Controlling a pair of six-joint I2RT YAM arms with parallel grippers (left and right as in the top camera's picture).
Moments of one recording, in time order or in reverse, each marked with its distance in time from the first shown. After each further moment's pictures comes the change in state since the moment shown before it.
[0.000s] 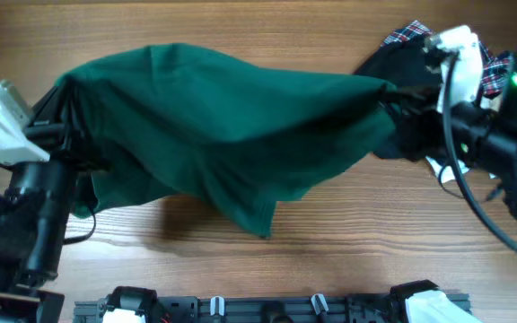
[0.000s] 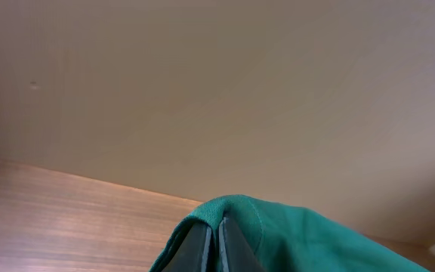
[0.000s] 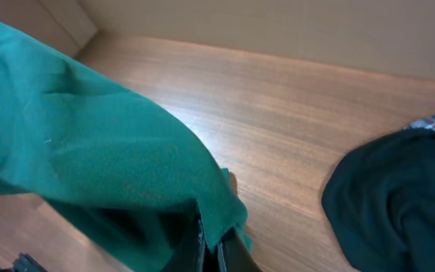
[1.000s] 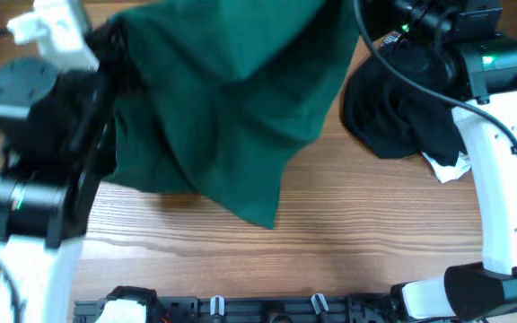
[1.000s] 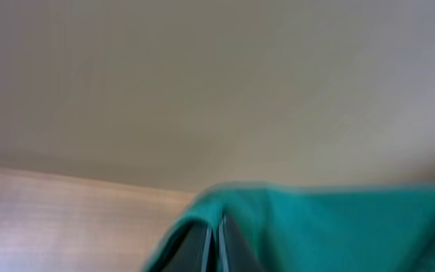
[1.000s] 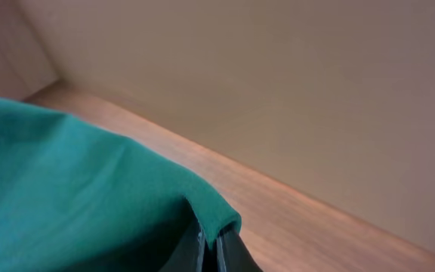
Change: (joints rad) left arm 0.000 0.315 0.002 0.249 0.106 0.000; right arm -0.049 0.373 0.000 0.658 -0.023 -0.171
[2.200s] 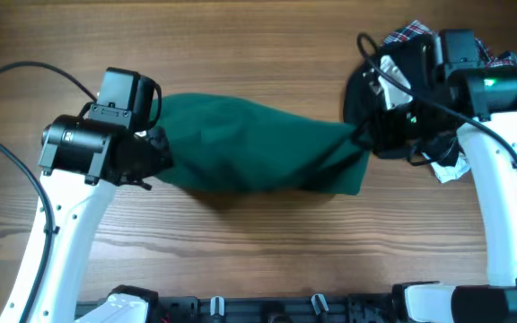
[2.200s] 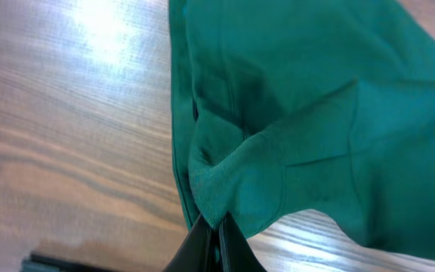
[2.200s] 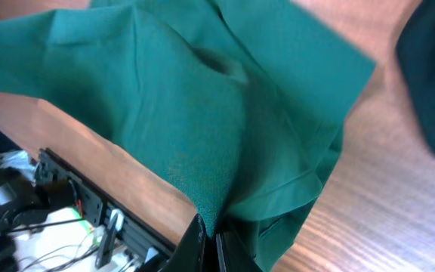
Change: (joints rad) left arm -0.084 0.190 0.005 -0.980 -0.111 -0.206; right arm -0.067 -0.103 -0.282 -0.827 -0.148 -0.018
